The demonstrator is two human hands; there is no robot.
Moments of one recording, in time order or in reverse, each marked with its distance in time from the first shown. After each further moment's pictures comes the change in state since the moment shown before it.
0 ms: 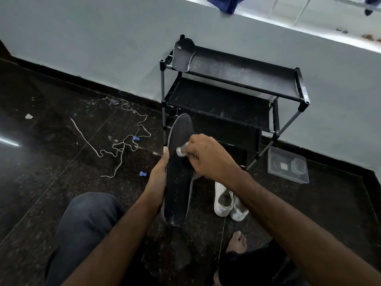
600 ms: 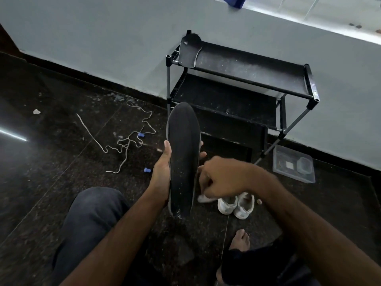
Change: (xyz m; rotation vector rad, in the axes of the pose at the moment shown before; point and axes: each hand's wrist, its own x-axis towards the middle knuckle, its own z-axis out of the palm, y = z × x) left_hand -0.002 0.001 0.001 -0.083 0.009 0.024; right_hand -0.032 -0.023 -0.041 0.124 -0.676 0.046
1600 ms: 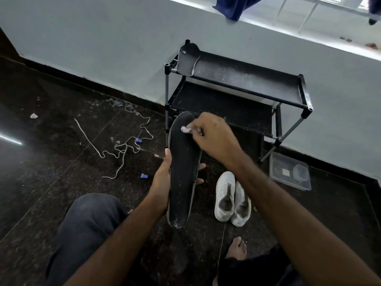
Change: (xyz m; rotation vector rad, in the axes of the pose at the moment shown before) left_hand 0.000 0.000 0.009 0.059 0.067 0.001; right_hand 0.061 0.027 -0.035 0.000 0.889 0.051
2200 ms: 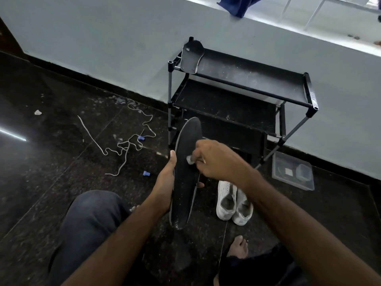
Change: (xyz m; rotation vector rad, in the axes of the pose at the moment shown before) left_hand 0.000 -0.003 -0.004 0.142 -0.016 -0.018; right_hand -0.034 0.000 0.005 -0.072 -0.421 -0.144
